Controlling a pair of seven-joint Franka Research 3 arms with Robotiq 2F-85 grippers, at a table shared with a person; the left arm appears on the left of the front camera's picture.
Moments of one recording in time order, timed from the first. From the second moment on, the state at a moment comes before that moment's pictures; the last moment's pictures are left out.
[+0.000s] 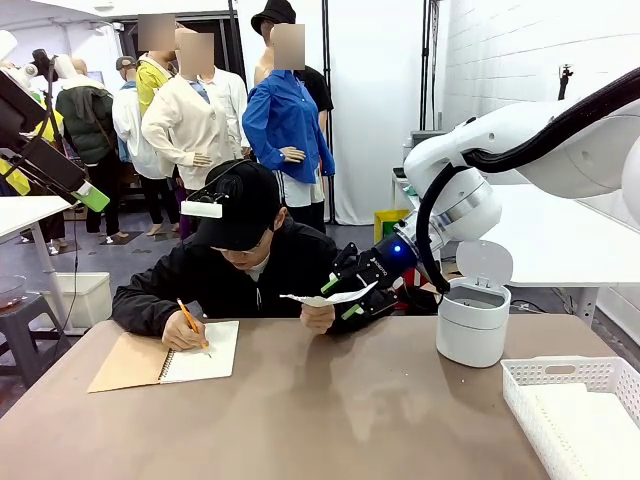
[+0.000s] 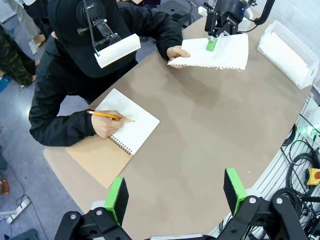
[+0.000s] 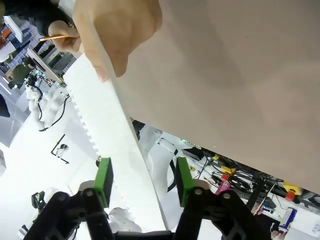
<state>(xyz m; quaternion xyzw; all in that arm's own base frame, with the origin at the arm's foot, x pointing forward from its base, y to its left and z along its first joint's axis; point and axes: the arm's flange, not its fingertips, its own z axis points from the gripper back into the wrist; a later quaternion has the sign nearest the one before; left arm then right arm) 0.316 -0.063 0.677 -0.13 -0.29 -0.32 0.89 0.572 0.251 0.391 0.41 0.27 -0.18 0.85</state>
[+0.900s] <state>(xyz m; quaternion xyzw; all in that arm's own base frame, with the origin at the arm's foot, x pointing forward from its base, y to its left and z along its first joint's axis) 0.316 -0.063 0.677 -0.13 -0.29 -0.32 0.89 0.572 0.246 0.401 0.41 0.26 -0.17 0.86</state>
